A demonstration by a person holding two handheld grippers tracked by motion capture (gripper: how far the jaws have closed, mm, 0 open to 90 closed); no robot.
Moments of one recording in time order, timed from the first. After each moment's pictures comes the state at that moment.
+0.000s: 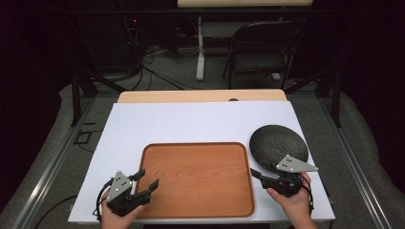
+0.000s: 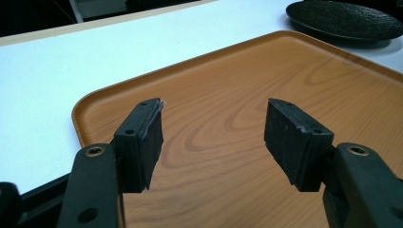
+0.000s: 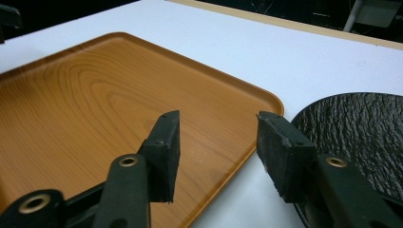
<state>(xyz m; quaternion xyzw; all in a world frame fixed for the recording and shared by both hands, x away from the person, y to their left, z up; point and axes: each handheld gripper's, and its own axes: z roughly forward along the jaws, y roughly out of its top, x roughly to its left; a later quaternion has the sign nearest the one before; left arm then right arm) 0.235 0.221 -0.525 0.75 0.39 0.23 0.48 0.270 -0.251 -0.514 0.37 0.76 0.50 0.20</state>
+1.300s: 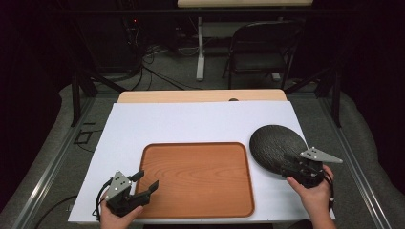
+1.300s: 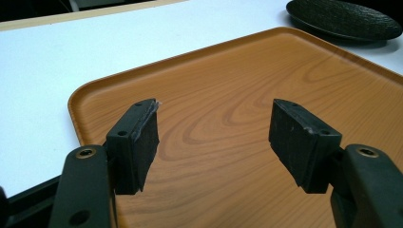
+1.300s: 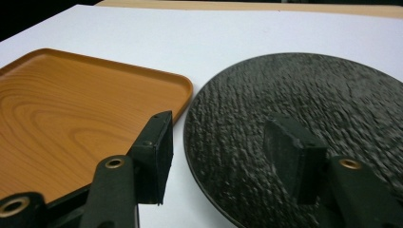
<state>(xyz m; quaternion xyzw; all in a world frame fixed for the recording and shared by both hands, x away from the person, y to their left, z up) 0.236 0.224 -0.525 0.75 0.40 0.21 0.48 0.287 -0.311 -0.511 0.49 0.71 0.47 0.21</state>
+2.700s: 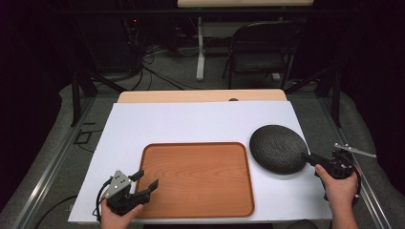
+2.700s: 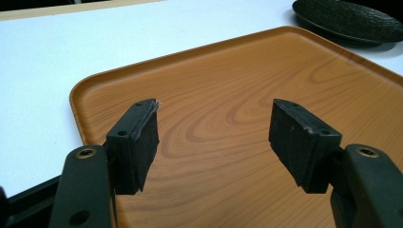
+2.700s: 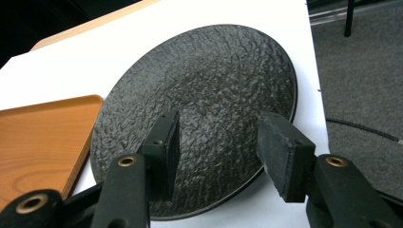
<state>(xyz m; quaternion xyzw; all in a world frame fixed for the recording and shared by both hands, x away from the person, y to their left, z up) 0.239 0.224 -0.527 0.75 0.42 0.20 0.48 0.305 -0.398 -0.521 0.64 0.60 0.45 0.15</state>
